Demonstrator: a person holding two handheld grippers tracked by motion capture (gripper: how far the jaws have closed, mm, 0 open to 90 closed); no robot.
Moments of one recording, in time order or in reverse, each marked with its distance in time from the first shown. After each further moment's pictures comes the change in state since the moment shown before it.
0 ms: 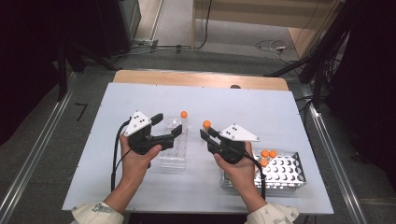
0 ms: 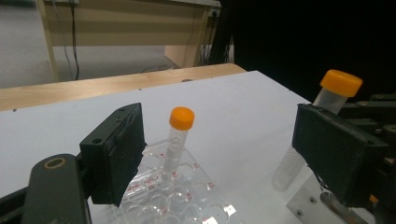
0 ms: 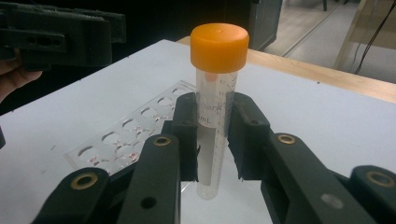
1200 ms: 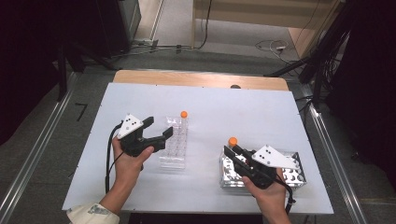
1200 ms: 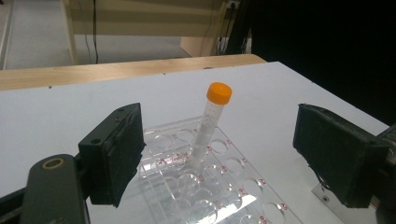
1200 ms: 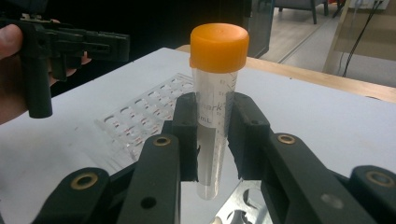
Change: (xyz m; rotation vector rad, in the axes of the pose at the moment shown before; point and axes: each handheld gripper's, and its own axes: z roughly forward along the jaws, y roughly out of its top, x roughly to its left) left arm 0.022 -0.015 -0.013 0.031 0.077 -0.024; right arm -0.009 -0.022 -0.082 -0.059 -0.009 0.008
